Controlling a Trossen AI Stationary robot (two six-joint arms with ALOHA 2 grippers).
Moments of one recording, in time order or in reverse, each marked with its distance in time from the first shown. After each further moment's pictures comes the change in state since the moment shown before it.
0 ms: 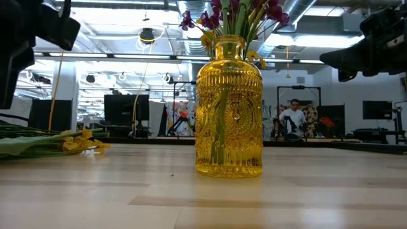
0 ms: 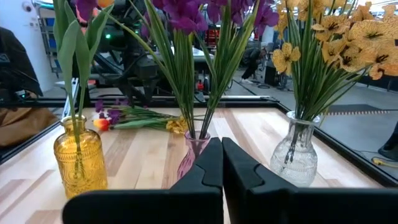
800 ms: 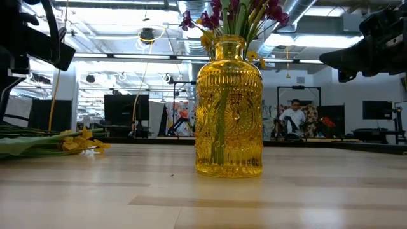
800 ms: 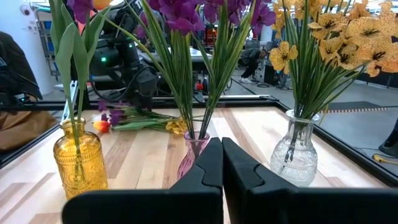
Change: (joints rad) left arm -0.013 0.129 0.000 -0.045 -0.007 -0.013; right arm 0.000 0.000 -0.001 -0.004 0.006 0.019
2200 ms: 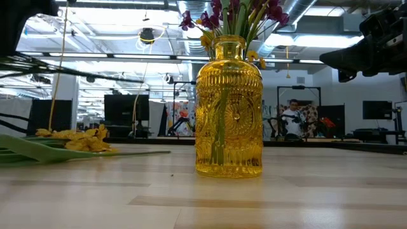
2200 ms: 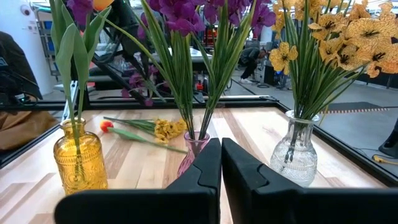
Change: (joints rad) left arm 0.004 -0.058 0.348 -0.468 -0.032 0.363; right arm 0.000 0.000 -0.001 0.007 0.000 -0.002
